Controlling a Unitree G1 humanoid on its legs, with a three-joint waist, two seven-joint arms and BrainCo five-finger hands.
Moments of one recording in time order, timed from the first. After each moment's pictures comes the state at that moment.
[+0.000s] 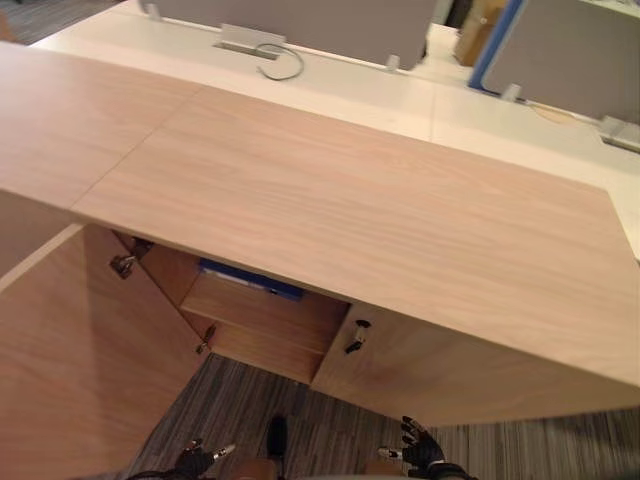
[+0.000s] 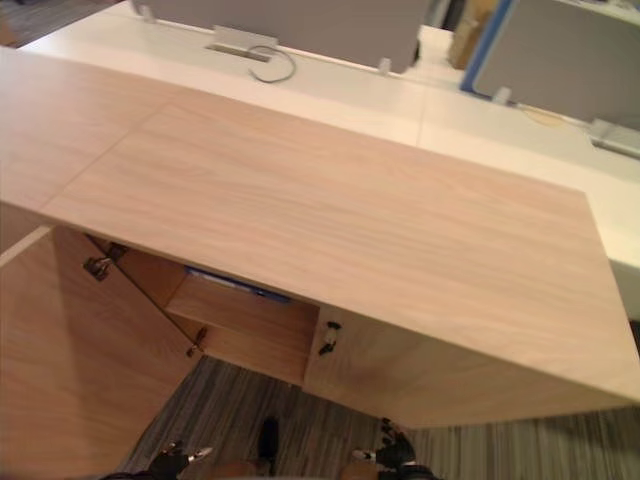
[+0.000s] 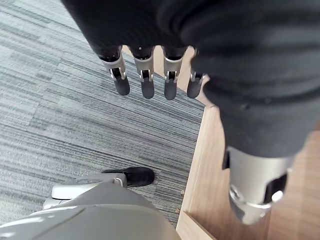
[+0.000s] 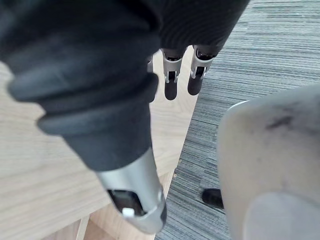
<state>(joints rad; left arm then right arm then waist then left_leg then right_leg) 0.12 0.19 0.18 1.05 0.05 -0.04 0.06 0.30 0.05 -0.15 0.55 -0.22 0.09 0.13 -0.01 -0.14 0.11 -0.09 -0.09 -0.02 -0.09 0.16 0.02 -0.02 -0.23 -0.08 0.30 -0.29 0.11</state>
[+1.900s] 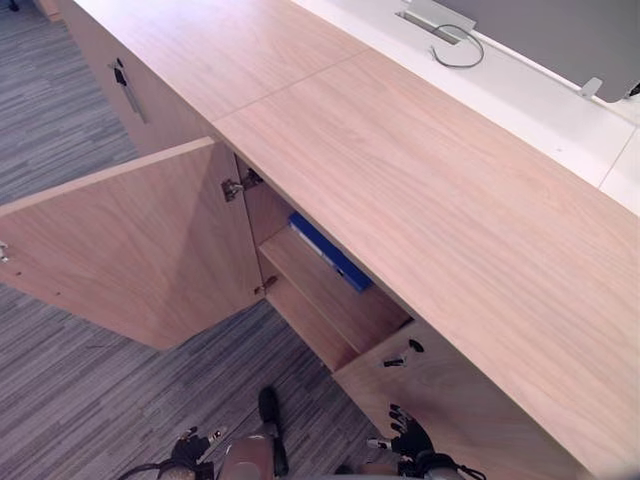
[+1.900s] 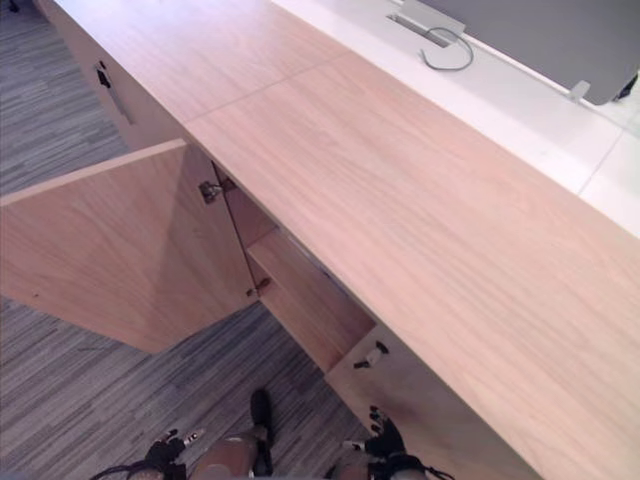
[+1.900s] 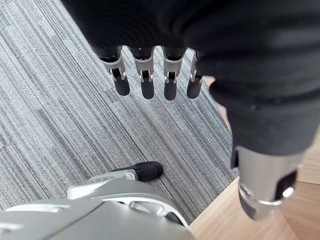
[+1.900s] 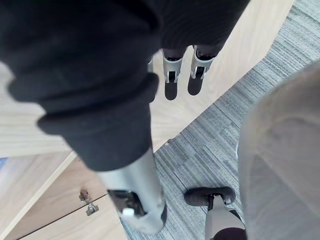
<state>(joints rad) 0.07 0.16 0.24 1.03 -0.01 -0.03 0.06 0.31 0.06 -0.09 0.50 -0.22 0.08 0.11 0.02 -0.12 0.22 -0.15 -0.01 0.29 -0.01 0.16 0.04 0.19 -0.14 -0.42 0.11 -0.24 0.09</state>
